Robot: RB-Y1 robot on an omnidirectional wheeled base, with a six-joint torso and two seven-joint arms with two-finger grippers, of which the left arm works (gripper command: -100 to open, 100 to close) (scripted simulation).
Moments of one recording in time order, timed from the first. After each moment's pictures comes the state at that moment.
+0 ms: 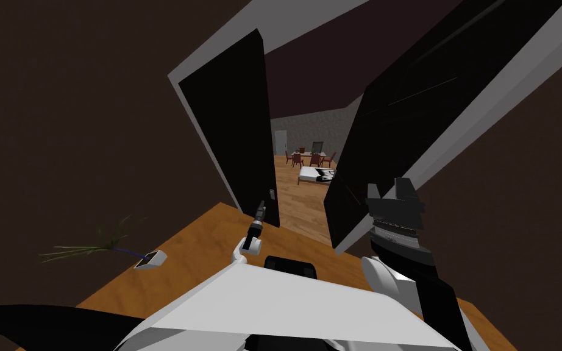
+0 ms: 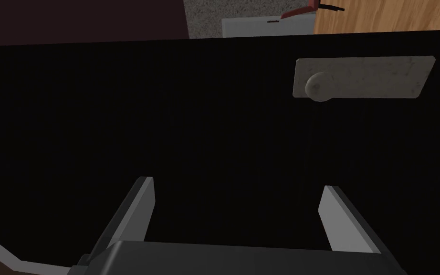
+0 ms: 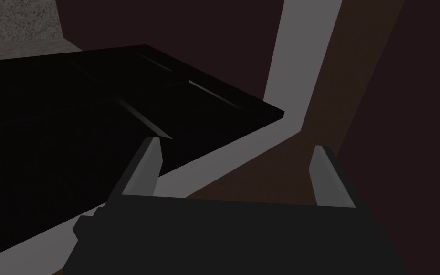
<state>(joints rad) 0.05 0.07 -0.02 -1.11 0.03 -0.66 -0.05</state>
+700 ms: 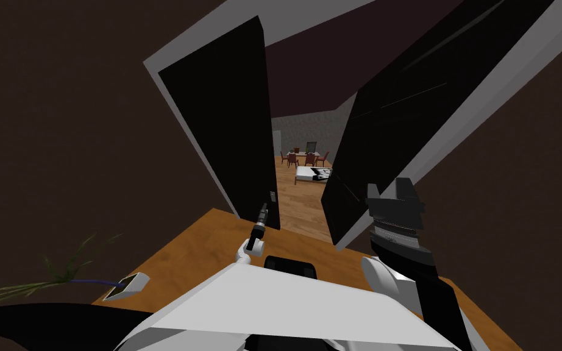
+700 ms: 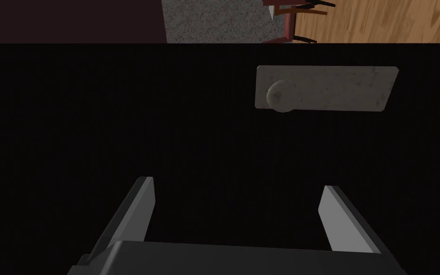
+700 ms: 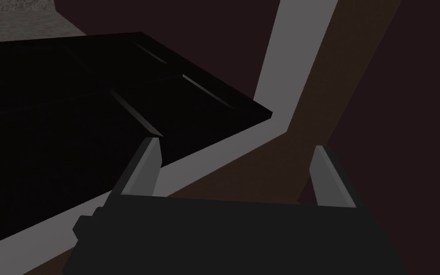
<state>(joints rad) -0.02 0.05 -0.03 -0.93 0.05 -0.71 -0.05</state>
